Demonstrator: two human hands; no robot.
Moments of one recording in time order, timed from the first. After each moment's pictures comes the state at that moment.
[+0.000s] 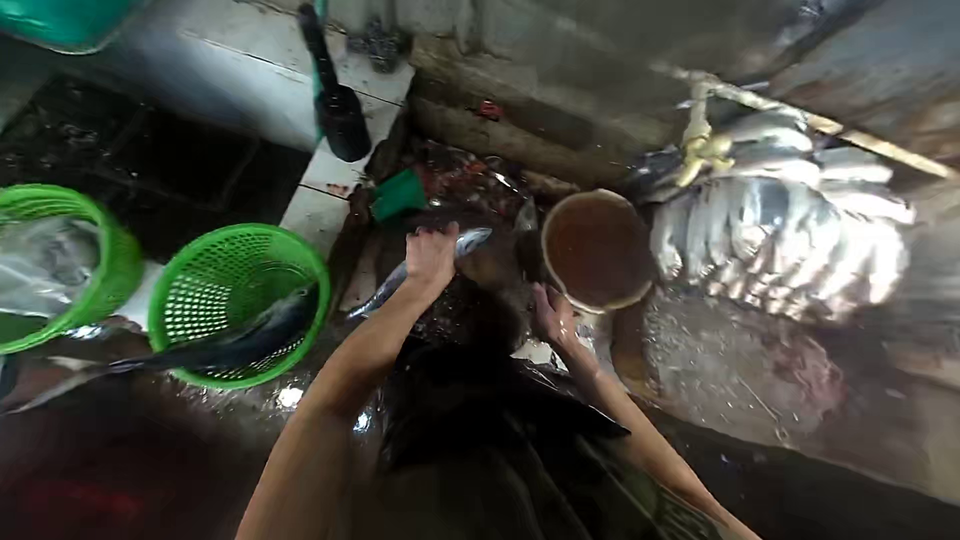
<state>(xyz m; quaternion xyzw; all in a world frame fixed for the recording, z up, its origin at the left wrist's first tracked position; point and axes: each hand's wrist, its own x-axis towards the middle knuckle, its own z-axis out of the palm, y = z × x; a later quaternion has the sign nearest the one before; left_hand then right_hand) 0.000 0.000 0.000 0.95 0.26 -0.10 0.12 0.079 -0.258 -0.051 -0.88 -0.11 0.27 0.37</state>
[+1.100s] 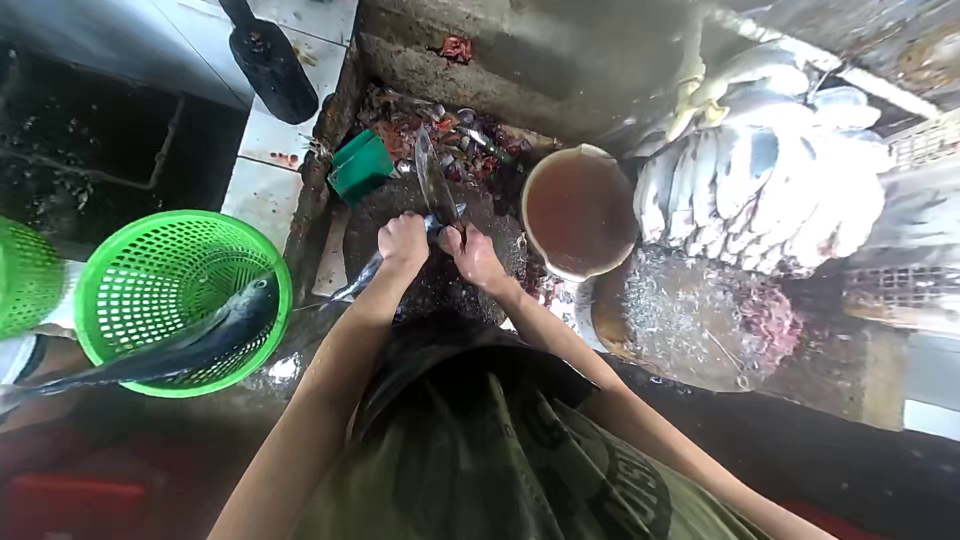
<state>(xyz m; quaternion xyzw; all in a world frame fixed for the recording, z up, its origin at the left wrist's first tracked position) 0.030 -0.001 -0.045 0.90 0.34 -0.22 0.14 0.075 -0.149 -0.047 -0.89 -0.21 0.29 0.28</state>
